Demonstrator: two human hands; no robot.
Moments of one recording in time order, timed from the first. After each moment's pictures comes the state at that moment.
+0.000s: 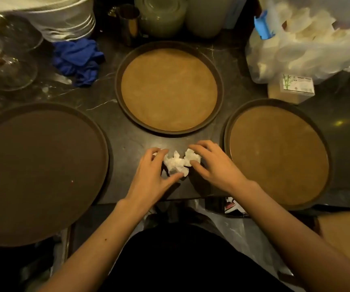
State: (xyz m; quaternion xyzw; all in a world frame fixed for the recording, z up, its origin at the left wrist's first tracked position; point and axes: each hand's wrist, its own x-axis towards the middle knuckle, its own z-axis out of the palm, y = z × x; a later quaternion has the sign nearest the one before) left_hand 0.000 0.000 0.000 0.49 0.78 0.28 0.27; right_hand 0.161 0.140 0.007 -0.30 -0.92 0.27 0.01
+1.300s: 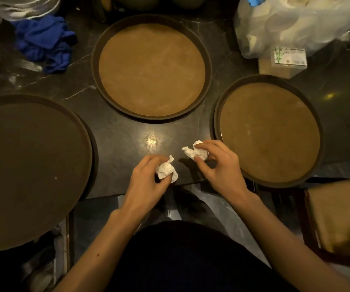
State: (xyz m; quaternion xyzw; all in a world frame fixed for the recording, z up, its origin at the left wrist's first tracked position) left_hand 0.026 -0.021 -0.004 0.48 0.74 0.36 0.31; right_hand 0.200 0.099 0.008 -0.41 -0.82 0.34 0.21
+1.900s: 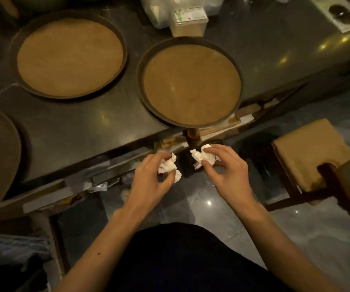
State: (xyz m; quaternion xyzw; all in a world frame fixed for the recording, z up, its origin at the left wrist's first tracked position) left_hand 0.218 -0.071 0.007 0.58 0.66 0.34 0.33; right_hand 0.420 -0.022 0.012 -0.55 -0.72 0.27 0.33
